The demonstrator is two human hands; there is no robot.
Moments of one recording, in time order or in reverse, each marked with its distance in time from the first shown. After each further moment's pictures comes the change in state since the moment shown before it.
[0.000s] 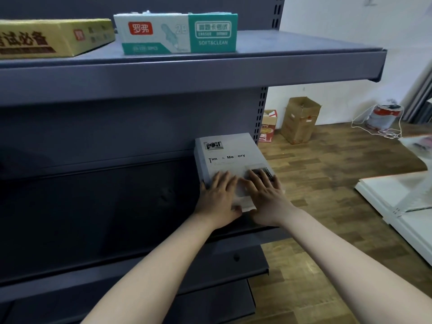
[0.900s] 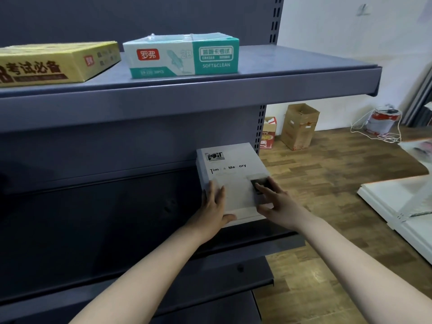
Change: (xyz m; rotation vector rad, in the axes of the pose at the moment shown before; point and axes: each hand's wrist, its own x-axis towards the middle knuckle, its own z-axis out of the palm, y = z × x) left_hand -0.013 -0.018 -0.010 -0.366 -0.185 -0.086; right_hand -0.005 0.027 -0.001 0.529 0.073 0.137
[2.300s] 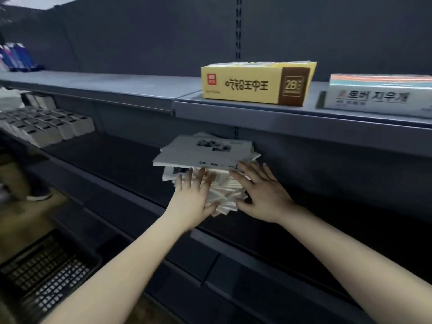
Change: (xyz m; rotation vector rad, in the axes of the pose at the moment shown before) left_hand -0.396 -0.405 -0.210 0.603 0.508 -0.629; right_hand 0.018 -0.581 0.226 -0.359 -0.003 -1.060
